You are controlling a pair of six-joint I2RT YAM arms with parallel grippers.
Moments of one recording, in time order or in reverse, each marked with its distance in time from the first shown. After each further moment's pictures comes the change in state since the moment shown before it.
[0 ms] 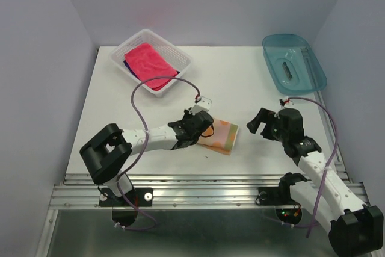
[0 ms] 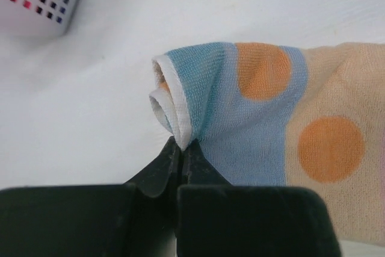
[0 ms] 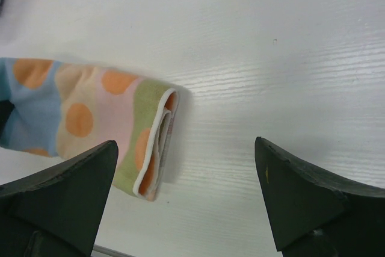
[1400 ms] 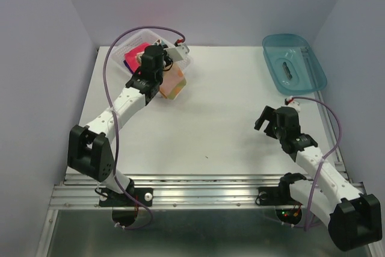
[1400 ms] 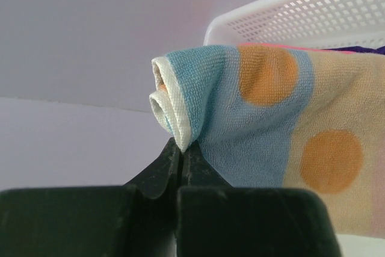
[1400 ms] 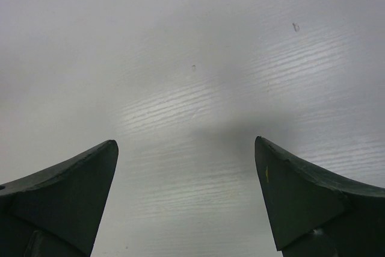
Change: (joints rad) left arm 0.534 -0.066 0.396 0.188 0.296 1.249; right arm 0.000 0.084 0.000 0.026 0.272 0.005
